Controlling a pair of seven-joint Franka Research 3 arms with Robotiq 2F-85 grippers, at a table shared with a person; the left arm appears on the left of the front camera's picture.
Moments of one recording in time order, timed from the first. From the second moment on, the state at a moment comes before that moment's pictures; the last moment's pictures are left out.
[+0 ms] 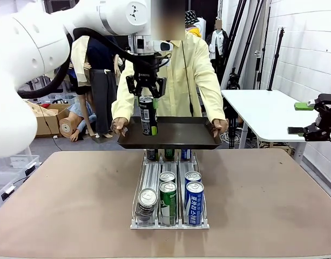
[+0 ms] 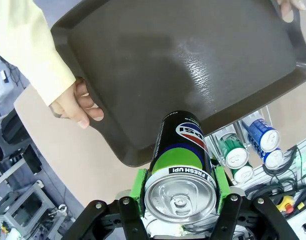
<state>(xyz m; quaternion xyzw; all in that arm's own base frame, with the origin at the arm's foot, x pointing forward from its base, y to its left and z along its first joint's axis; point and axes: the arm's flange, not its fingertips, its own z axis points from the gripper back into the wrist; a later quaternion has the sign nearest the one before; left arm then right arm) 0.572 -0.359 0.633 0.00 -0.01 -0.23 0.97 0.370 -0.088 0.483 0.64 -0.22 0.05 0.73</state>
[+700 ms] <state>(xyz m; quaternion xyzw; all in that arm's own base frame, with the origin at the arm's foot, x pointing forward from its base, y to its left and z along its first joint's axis) 0.587 -0.362 0.594 0.03 0.02 -0.23 0.97 0.370 -0.088 0.483 0.64 -0.22 0.05 0.73</state>
